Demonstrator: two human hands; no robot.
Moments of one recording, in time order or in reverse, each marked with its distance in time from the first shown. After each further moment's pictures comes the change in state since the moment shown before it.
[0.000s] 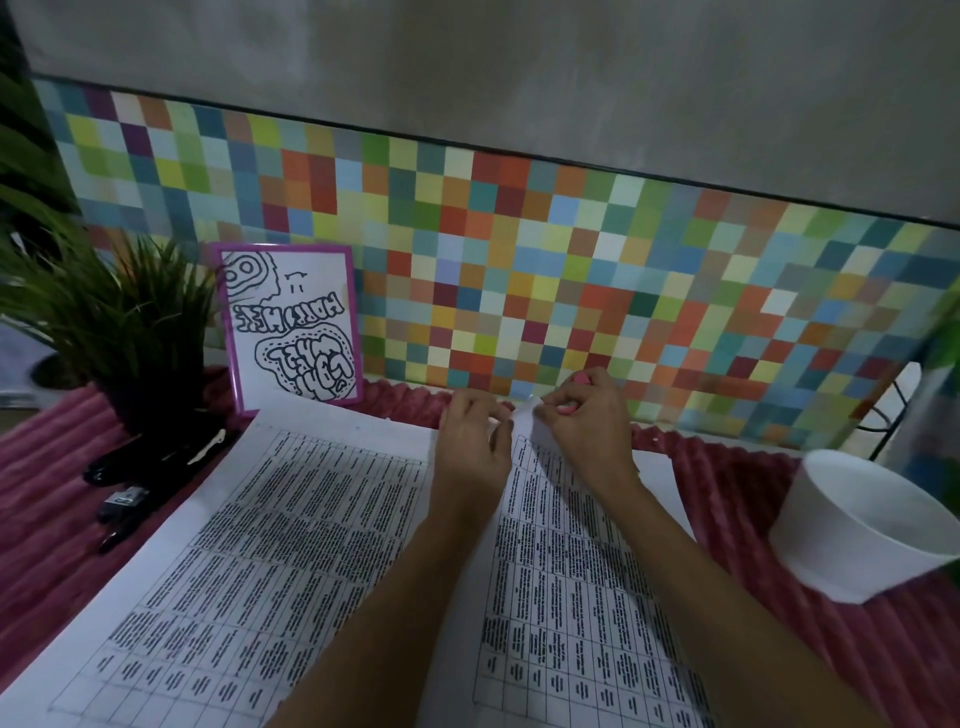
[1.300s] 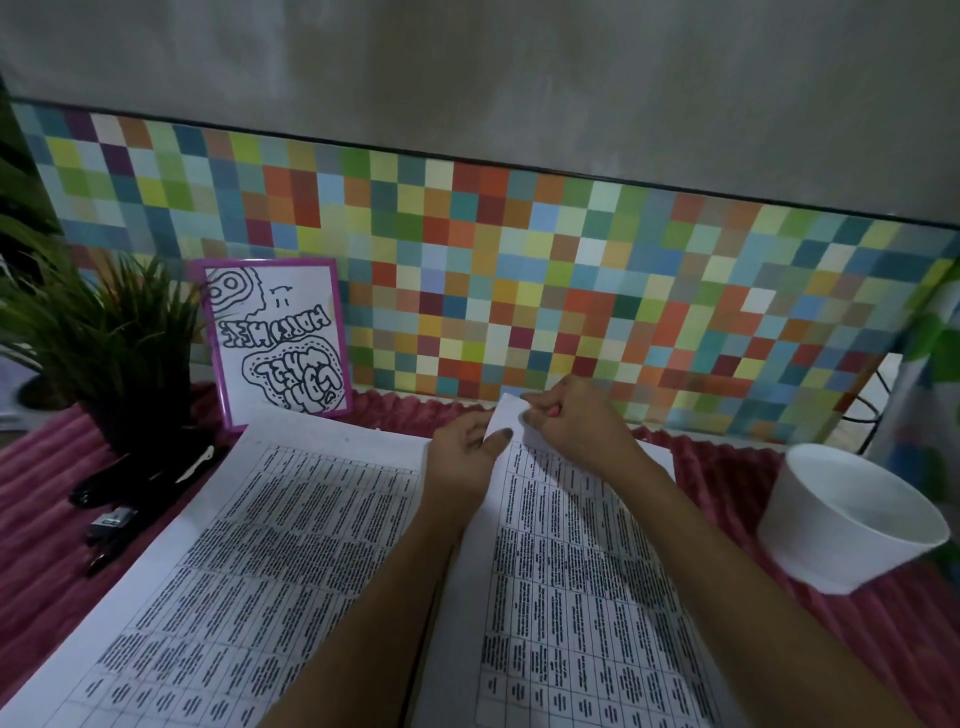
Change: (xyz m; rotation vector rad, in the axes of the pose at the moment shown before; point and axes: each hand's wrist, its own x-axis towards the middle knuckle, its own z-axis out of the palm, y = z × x) left_hand 0.006 -0.003 0.004 -0.545 -0.181 -0.436; right_hand 0.014 -0.009 -0.026 -0.116 -0.368 0.019
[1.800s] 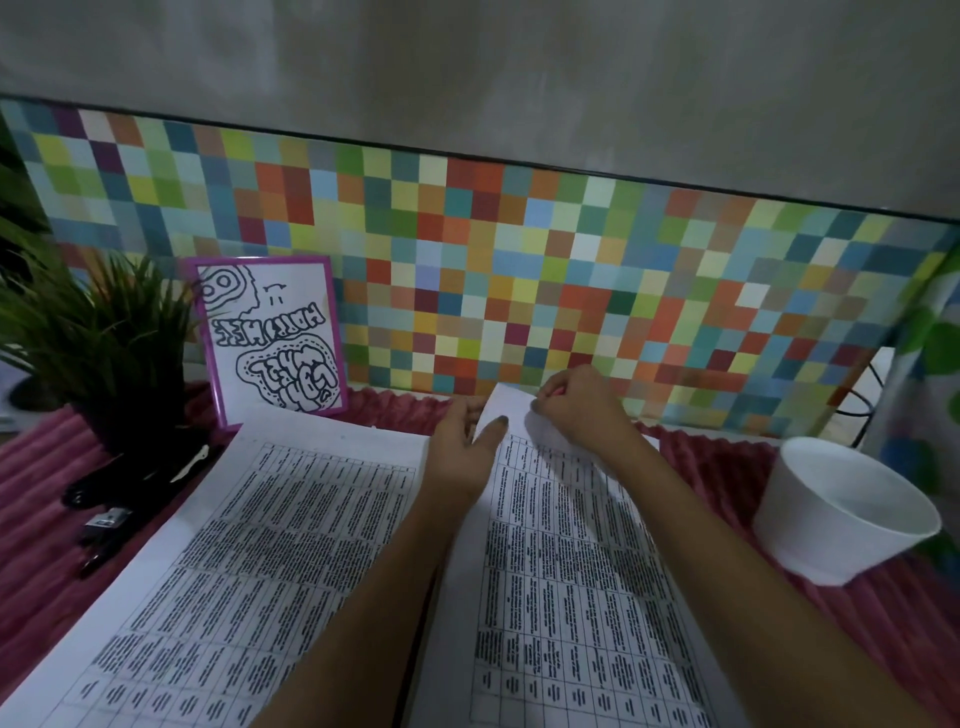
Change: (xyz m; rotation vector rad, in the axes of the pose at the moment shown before) left_hand 0.000 0.005 0.001 0.046 -0.013 -0.043; right_hand 0.012 -0.001 -0.004 0.022 0.050 0.115
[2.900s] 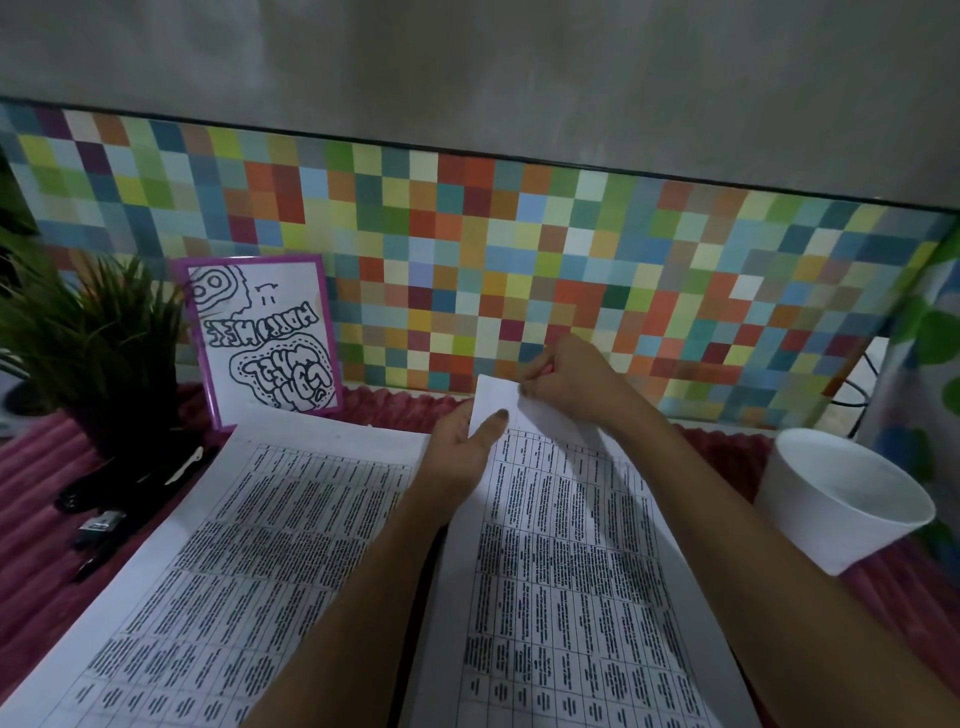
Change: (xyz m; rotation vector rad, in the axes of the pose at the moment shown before) left_hand -0.003 0.009 -0.004 -0.098 -0.172 -0.014; right_hand 0.001 -0.027 -0.027 0.017 -0.164 -0.105
